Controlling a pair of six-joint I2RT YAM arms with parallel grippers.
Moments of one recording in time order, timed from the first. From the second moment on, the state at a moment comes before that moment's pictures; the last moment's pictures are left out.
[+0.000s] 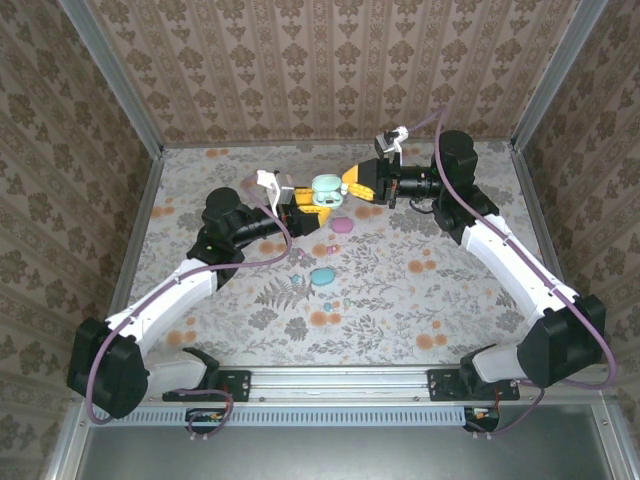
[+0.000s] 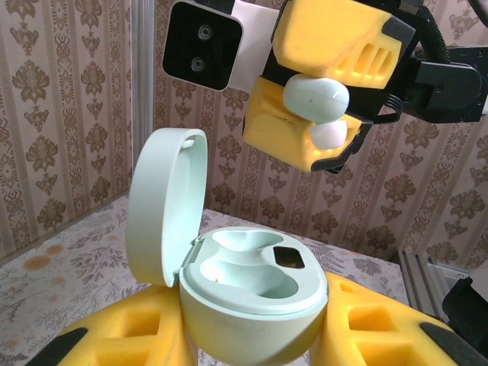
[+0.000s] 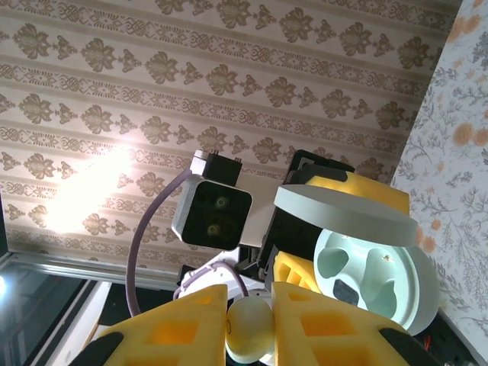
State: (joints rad) left arm -0.55 1.21 0.82 0.47 0.79 -0.19; right arm 0.33 1.38 1.24 0.14 -1.09 1.31
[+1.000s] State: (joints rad) left arm -0.55 1.21 0.83 0.47 0.84 -0.13; right arm 0.38 1.34 1.29 -0.23 -0.93 0.71
